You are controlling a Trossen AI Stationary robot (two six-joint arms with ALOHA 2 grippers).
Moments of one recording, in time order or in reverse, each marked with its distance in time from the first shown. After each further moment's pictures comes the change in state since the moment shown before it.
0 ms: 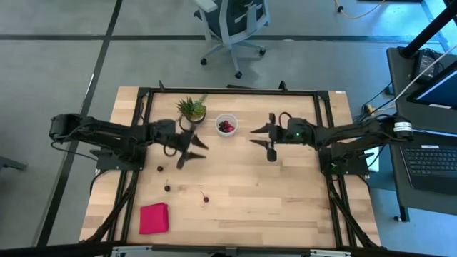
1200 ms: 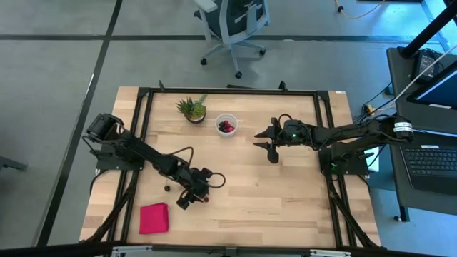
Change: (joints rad) left arm -0.513 0.568 0.367 -0.399 -0.190 0.114; right arm -0.017 0.001 -0.031 -0.152 0.000 0.188
